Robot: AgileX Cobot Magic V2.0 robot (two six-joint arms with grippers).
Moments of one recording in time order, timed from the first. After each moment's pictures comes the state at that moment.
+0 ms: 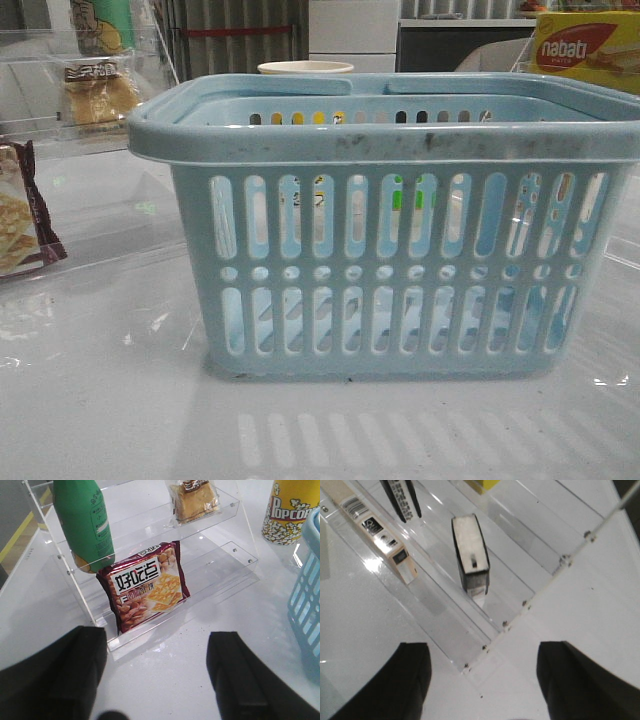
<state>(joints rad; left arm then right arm) -0.05 0.51 -0.68 0.05 0.72 -0.02 -0.20 1.49 -1.25 -0.07 0.66 0.10</state>
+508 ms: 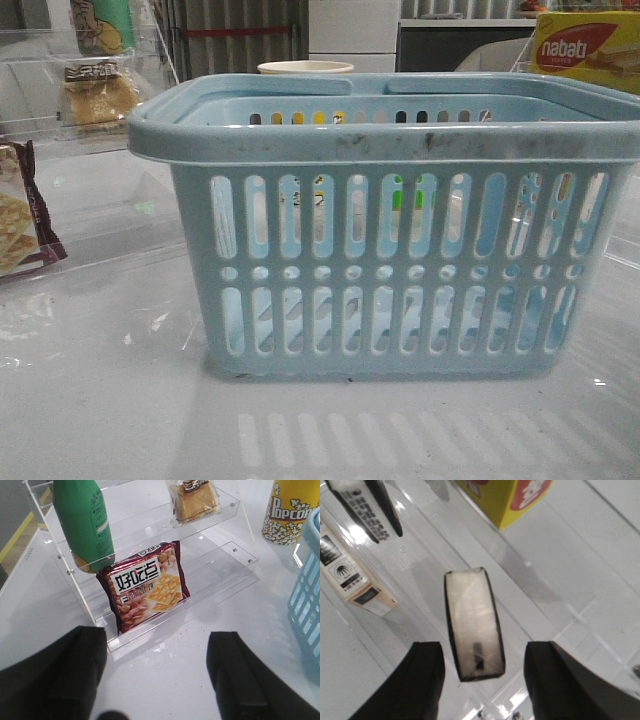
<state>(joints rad) -0.05 0.51 -0.68 0.05 0.72 -0.02 -0.20 1.81 -1.46 -0.09 0.63 0.04</state>
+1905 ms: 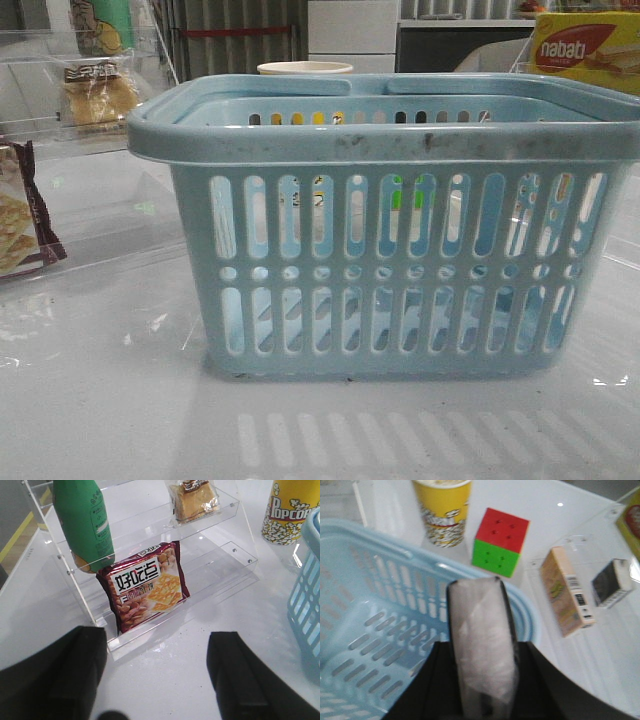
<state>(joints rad) -0.05 0.51 -0.68 0.05 0.72 -0.02 0.36 1.28 -1.41 -0.07 0.86 -0.01</state>
